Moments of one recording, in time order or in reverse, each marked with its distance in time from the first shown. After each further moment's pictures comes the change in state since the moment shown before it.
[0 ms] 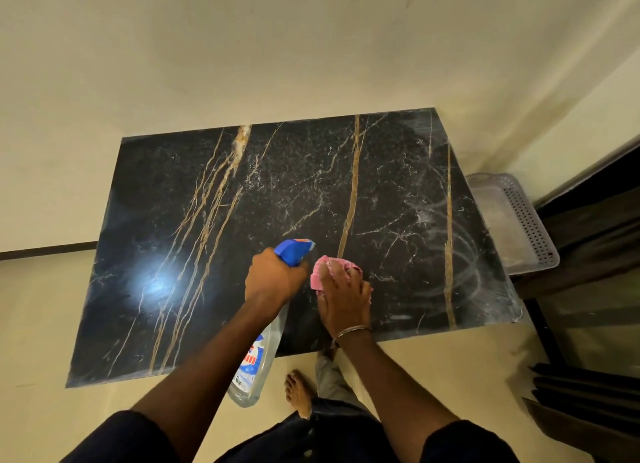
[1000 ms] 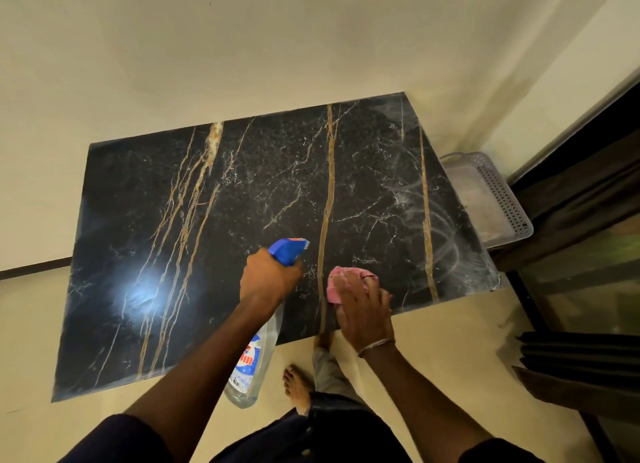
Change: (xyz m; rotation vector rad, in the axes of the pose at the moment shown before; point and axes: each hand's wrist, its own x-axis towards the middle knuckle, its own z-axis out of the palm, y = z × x) left_hand -0.021 0.007 0.015 0.013 -0.073 0.021; right_hand -0.065 0.053 0.006 0.042 -0.025 0.039
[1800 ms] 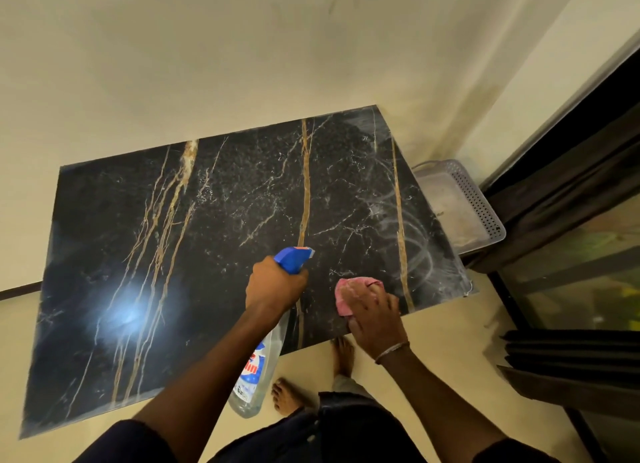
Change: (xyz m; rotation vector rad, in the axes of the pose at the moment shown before) left_hand 0.001 0.039 0.033 0.001 -0.061 0.051; right_hand -0.009 0.068 -0.030 -0.005 -0.171 -0.012
